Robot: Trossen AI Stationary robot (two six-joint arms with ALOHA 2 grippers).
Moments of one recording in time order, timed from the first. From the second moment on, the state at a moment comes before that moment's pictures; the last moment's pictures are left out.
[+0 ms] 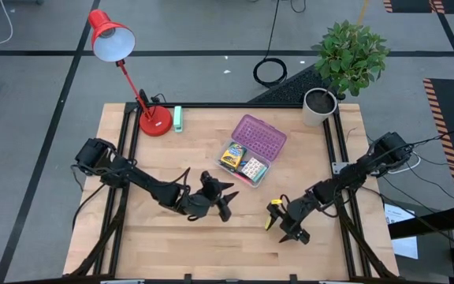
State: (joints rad) left arm -0.39 1.76 0.95 0.37 -0.73 -0.54; right arm 0.52 1.54 0.43 0.45 -0.20 -0.24
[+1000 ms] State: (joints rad) left arm -0.41 1.91 1.09 0.38 -0.80 -0.51; right arm 0.51 1.54 0.28 0.61 -0.26 -0.31
